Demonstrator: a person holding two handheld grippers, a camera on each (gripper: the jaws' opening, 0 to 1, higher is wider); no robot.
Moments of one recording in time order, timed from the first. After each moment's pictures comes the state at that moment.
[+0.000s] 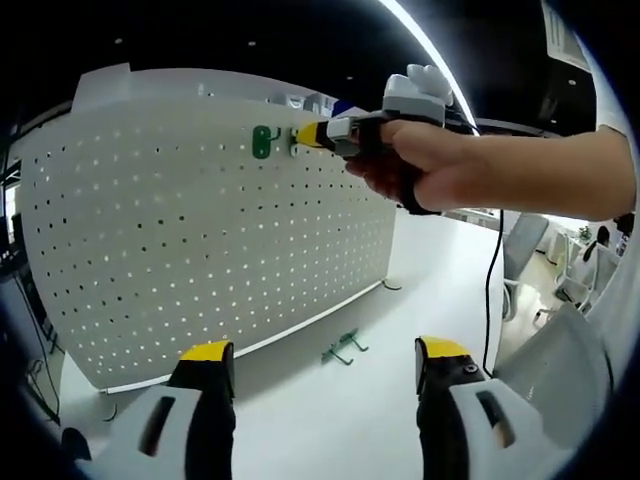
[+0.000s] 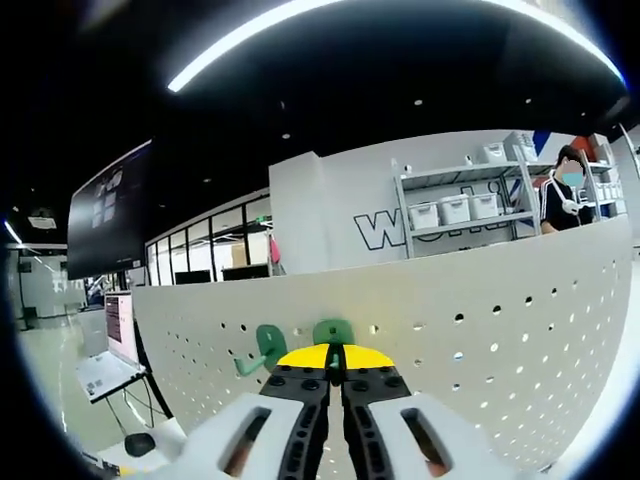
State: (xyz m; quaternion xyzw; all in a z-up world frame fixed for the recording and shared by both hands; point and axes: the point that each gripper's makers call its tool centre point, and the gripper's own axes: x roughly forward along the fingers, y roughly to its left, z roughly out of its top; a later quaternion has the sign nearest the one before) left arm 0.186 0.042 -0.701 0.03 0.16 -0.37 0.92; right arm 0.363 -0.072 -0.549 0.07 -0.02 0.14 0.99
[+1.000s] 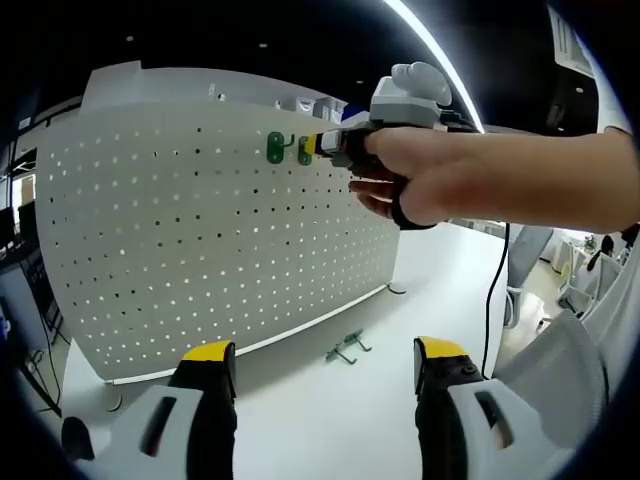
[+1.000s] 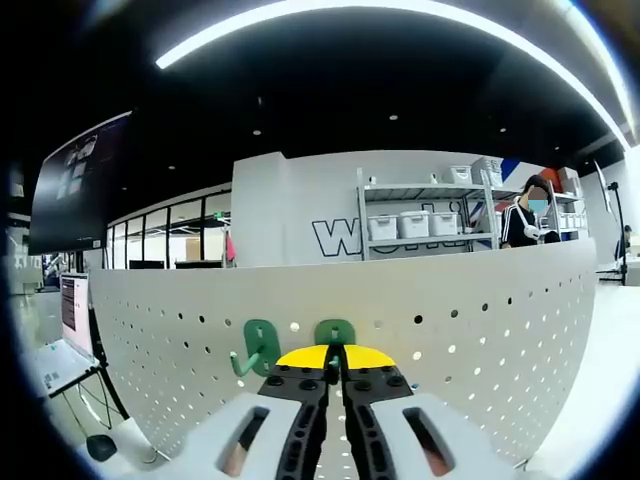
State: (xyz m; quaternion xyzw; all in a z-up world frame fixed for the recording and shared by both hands) left arm 0.181 0.056 -0.697 0.02 0.16 -0.35 0.92; right arm 0.367 -0.072 -0.552 0.03 -0.03 0.04 1.00
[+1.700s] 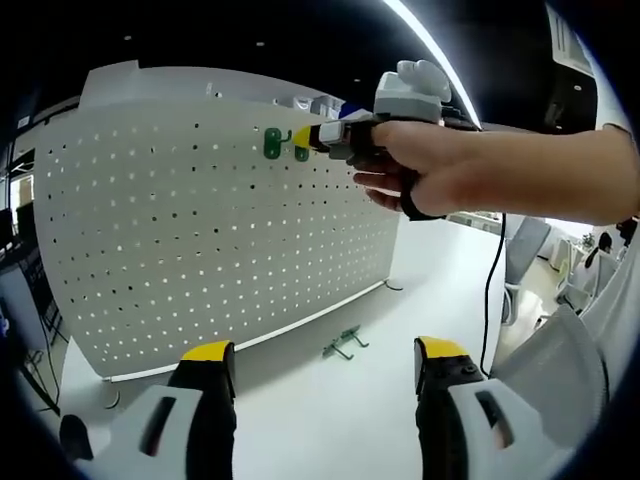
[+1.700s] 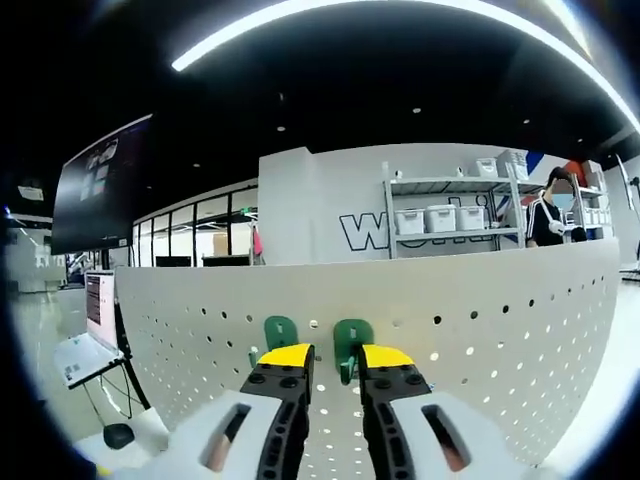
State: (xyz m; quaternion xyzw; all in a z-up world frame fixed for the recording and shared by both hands) left arm 0.177 0.055 -0.701 0.02 0.16 -0.36 0.92; right arm 0.360 -0.059 -0.553 0.04 -0.02 0.11 0.99
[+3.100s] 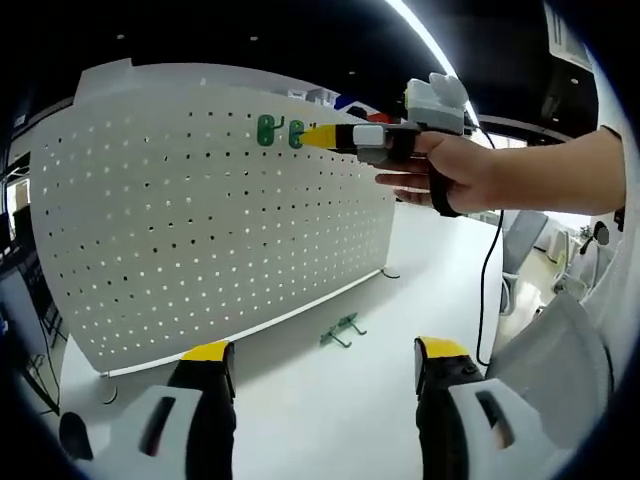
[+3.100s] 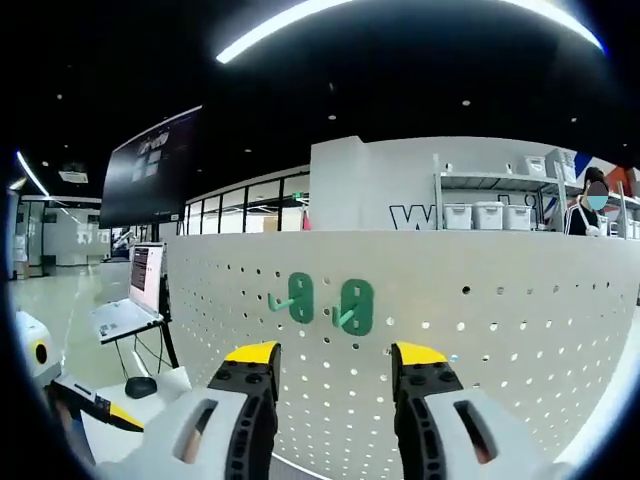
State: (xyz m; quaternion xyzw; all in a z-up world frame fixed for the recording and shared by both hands) left arm 0.170 0.055 -0.714 0.03 0.18 -0.36 0.91; right arm 0.328 -0.071 -0.575 -0.01 0.00 0.22 0.98
